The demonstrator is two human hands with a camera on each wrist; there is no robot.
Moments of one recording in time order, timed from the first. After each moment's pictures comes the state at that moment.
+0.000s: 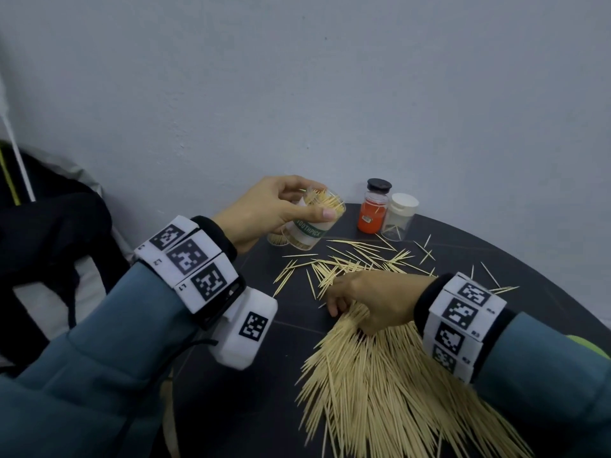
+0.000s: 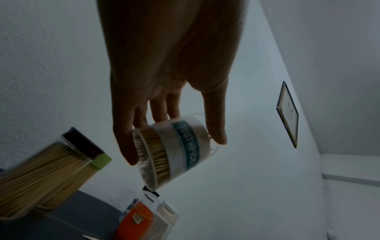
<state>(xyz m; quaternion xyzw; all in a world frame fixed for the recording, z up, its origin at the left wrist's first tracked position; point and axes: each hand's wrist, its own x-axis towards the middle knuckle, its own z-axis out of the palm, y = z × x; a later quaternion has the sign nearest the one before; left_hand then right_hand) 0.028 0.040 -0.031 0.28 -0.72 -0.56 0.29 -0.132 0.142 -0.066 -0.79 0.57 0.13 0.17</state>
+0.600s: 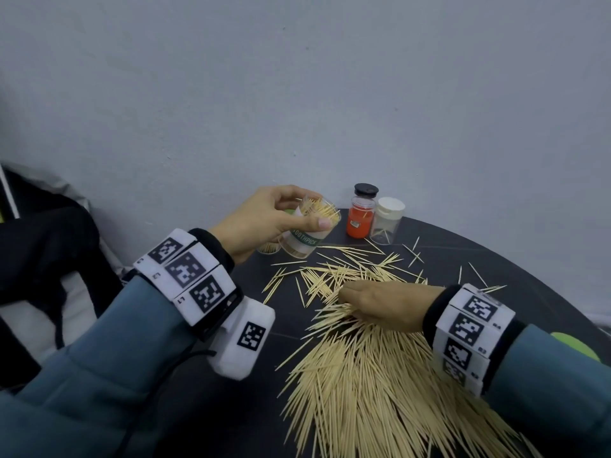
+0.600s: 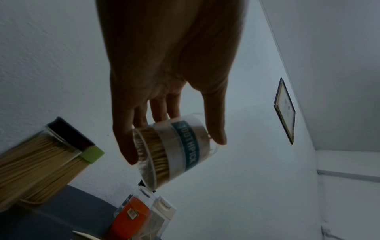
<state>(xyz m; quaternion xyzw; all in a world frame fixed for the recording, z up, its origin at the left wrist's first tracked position) 0.014 0.042 -0.033 0.27 -0.73 -0.56 0.29 -0.157 0.154 -0.078 -0.79 0.59 0.12 0.10</state>
